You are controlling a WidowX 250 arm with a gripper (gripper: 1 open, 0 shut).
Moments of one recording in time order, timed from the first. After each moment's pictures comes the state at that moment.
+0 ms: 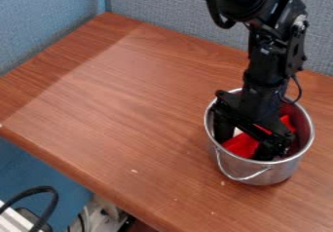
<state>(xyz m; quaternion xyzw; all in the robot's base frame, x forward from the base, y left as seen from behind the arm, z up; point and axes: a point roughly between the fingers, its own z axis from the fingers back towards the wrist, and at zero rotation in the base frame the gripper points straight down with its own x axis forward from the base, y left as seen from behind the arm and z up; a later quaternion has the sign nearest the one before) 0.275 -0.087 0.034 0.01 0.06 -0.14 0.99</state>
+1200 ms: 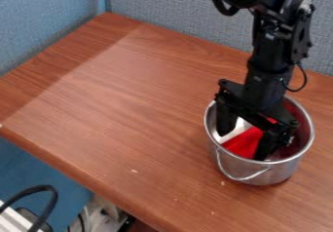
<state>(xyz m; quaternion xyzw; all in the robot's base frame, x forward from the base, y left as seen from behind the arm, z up) 0.278 -0.088 0.047 0.01 0.06 -0.14 0.99</state>
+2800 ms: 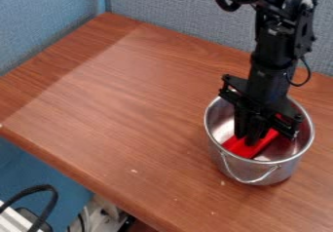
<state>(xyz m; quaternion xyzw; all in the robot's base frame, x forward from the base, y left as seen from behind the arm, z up) 0.284 -0.090 0.050 0.01 0.04 -0.14 0.99</state>
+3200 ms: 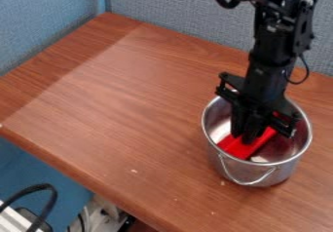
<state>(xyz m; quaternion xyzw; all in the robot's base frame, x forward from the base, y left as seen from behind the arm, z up) 0.282 -0.088 0.060 0.01 0.04 -0.13 0.99</state>
